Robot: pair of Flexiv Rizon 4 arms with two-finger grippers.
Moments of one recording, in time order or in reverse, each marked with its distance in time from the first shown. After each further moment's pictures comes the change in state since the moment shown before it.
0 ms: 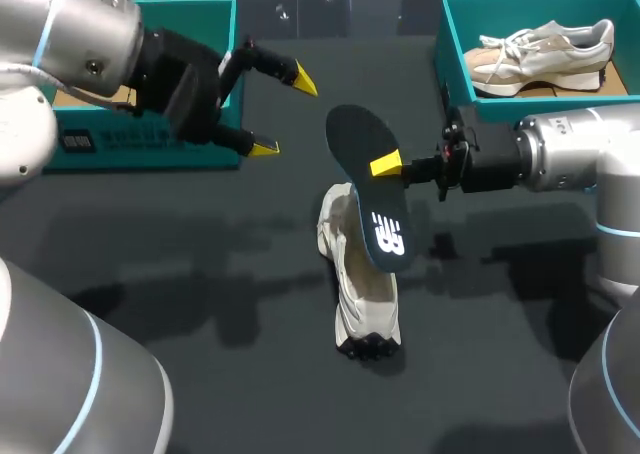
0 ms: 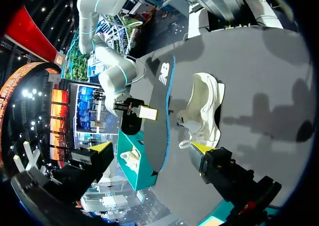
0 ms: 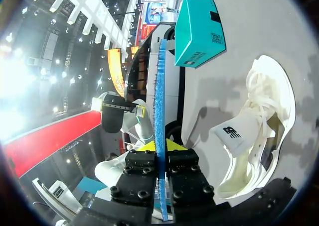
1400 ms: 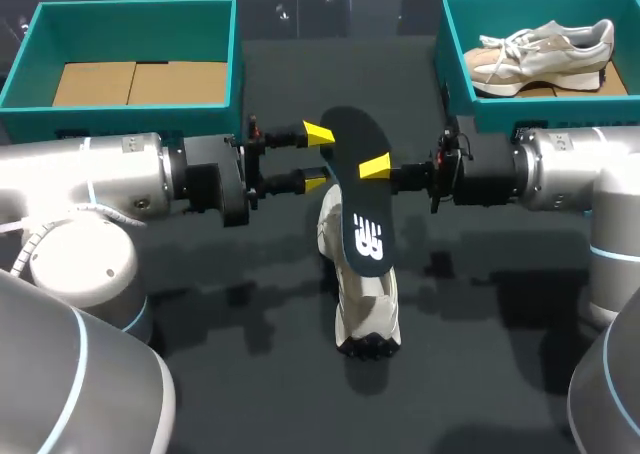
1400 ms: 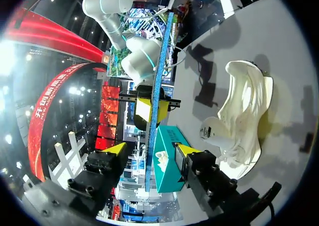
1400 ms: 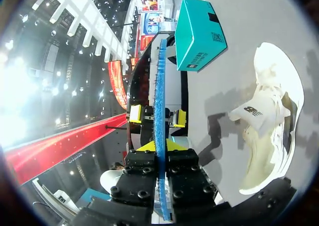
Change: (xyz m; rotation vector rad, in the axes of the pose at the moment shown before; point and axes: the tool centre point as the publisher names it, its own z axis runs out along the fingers) left arm 0.022 -0.011 0.063 -0.037 -0.486 -0.033; right arm 0.021 -0.018 0.020 -0.103 0.021 0.056
